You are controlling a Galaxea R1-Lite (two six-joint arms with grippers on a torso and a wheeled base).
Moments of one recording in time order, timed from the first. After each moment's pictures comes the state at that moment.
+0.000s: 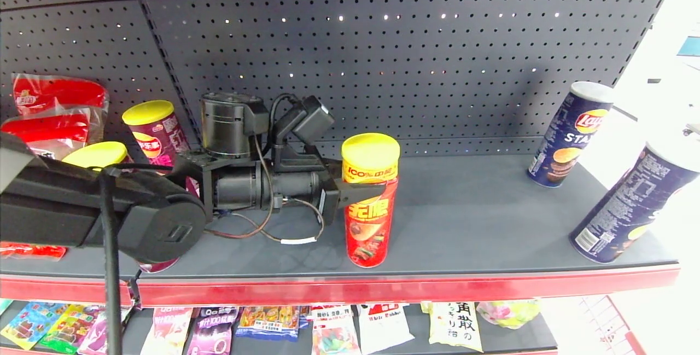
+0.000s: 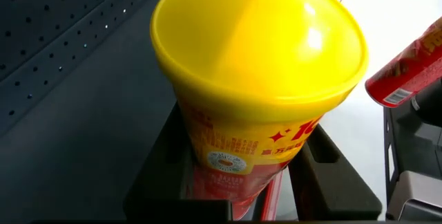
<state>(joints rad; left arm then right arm) -0.56 1.87 -1.00 -0.63 -0.66 0.13 0.07 0.09 -0.10 0.16 0.25 -0.10</state>
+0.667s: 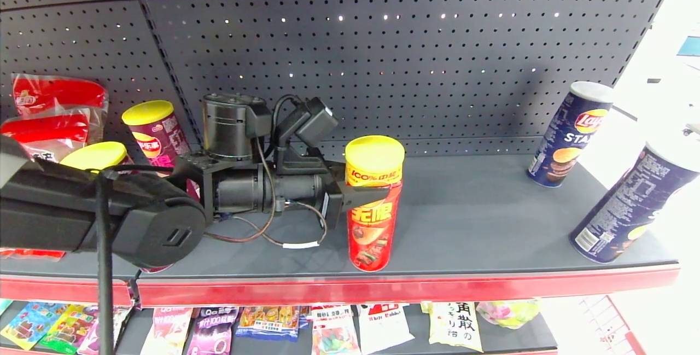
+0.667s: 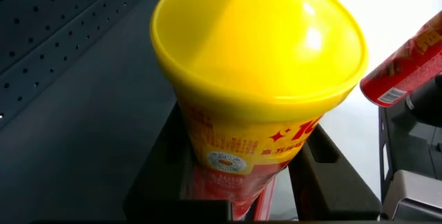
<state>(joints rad) -0.58 1.86 -0.99 -0.63 -0.65 0.13 0.07 0.09 -0.10 0.16 0.25 -0.10</state>
